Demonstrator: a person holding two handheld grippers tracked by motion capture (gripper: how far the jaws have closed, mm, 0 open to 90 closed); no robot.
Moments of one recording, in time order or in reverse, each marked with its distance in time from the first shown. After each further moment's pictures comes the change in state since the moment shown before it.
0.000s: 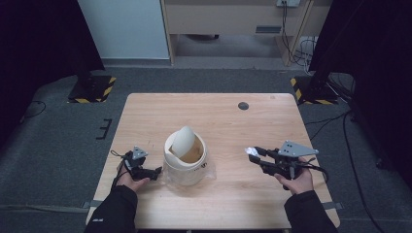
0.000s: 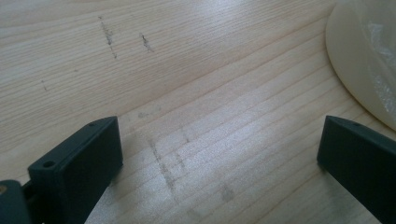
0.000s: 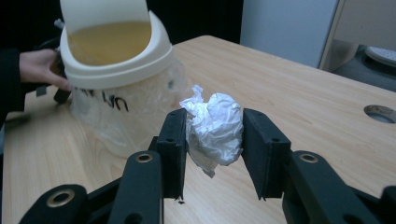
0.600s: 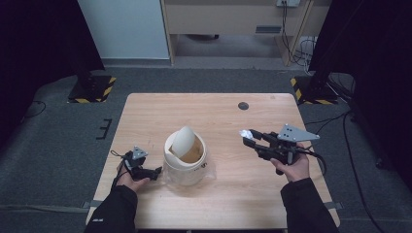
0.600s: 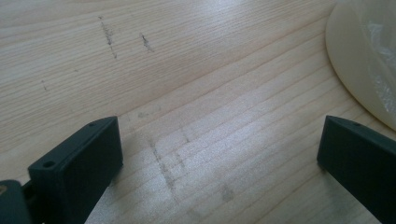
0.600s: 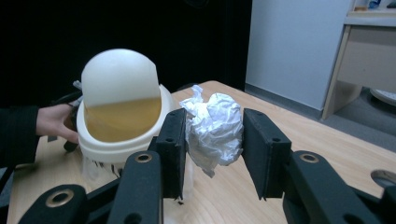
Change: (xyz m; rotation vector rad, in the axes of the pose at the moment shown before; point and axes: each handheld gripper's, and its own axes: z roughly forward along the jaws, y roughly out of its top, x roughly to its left) left arm 0.000 0.000 0.000 0.000 0.000 0.000; right arm 0.001 0.051 0.011 -0.138 0.040 -0.024
